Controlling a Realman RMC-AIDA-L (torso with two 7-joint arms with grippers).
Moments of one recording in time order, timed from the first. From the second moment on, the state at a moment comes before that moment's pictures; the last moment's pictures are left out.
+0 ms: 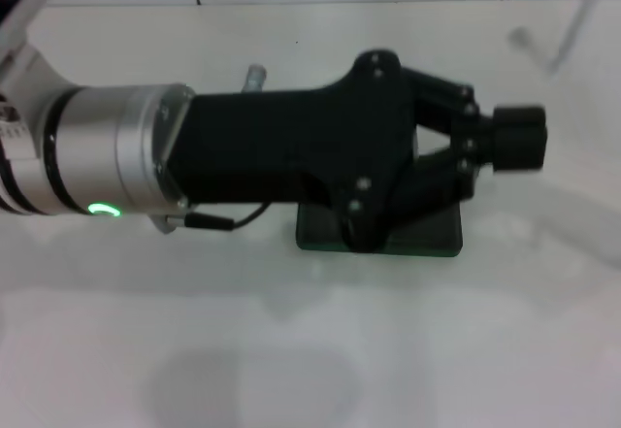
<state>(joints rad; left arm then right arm) -0.38 -2.09 1.51 1.14 1.09 1.66 -1.52 0.57 2.02 -0.83 -0.32 -0.99 -2.08 1.07</state>
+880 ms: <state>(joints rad) -0.39 -2.09 1.50 1.04 0.98 1.66 -1.43 0.59 2.03 -1.03 -0.30 -0.99 -1.98 1.02</state>
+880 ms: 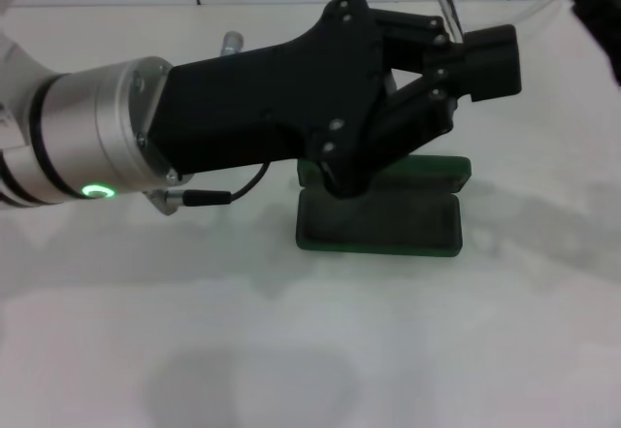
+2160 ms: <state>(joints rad) -0.40 -2.09 1.48 0.99 0.98 1.68 -1.42 0.60 2.03 -1.14 -0.28 -0.90 -1.93 0.97</state>
